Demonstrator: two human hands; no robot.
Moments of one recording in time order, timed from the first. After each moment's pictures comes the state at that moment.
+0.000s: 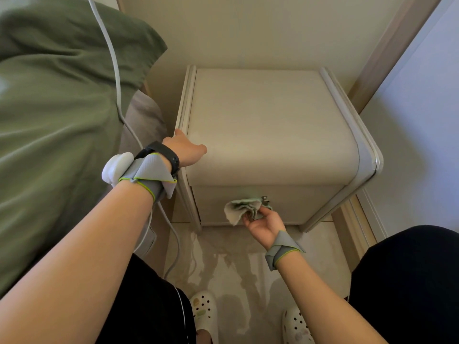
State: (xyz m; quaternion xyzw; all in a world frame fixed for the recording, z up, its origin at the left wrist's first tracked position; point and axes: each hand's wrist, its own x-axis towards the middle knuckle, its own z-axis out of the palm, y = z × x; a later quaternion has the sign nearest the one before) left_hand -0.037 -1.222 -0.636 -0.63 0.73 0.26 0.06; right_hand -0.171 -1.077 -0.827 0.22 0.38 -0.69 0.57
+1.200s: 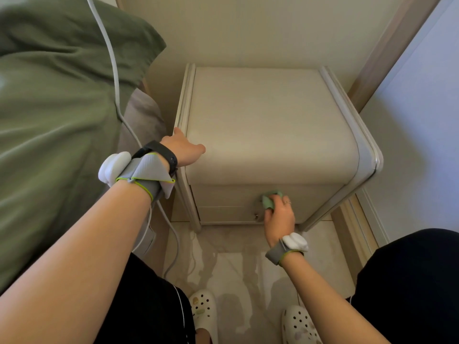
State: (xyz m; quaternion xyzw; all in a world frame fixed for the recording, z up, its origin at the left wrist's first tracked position) left_hand -0.032 -1.224 -0.639 -0.62 0.73 0.27 0.06; right_hand -0.191 -1.051 -0.840 -0.42 0.85 -0.32 0.05
